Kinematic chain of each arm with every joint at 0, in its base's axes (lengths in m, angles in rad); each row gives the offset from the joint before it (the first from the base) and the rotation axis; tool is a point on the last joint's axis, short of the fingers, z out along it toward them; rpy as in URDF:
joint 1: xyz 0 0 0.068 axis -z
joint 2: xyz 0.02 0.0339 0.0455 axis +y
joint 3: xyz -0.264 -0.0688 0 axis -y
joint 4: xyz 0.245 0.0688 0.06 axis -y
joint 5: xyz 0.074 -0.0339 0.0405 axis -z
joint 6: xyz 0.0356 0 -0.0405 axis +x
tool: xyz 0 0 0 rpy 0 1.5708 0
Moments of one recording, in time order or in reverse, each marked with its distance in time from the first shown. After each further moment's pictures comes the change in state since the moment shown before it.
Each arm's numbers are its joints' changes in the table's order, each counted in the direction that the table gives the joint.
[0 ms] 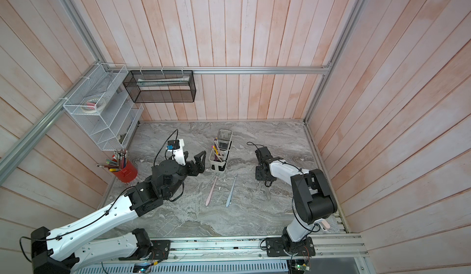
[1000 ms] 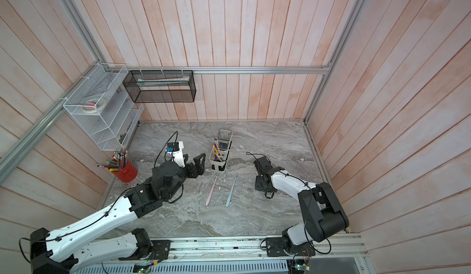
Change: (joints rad) left arm 0.000 -0.017 -0.029 -0.016 0.015 -0.042; right arm -0.078 -0.157 -0.154 -0.052 0.001 0.125
